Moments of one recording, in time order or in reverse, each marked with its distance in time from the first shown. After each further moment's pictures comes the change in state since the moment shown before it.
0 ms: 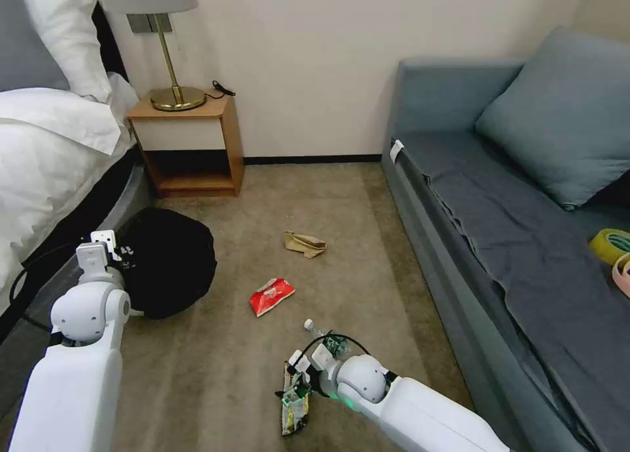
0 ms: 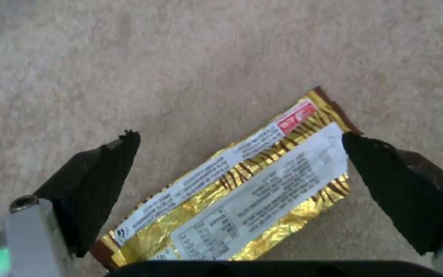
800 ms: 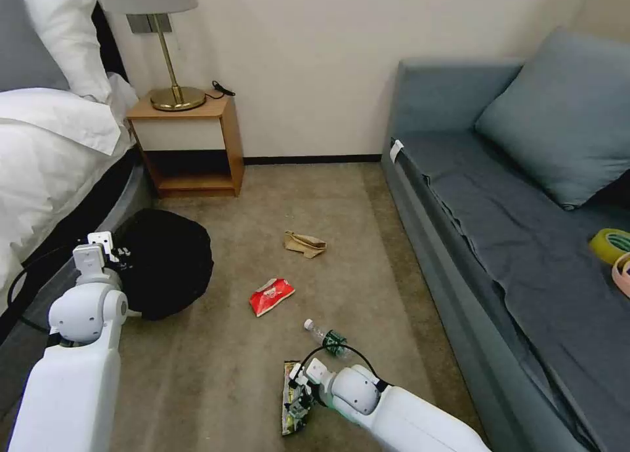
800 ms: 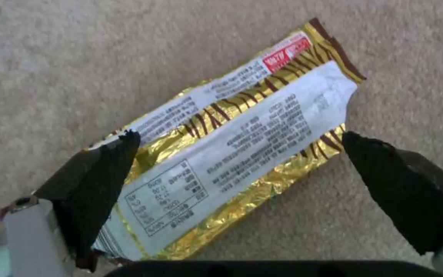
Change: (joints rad) left arm -0.007 -0.003 -0.010 0.017 -0.001 -0.010 0.007; right arm -0.023 0.035 0.013 -0.091 -0.149 -0.015 -0.017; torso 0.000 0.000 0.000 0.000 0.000
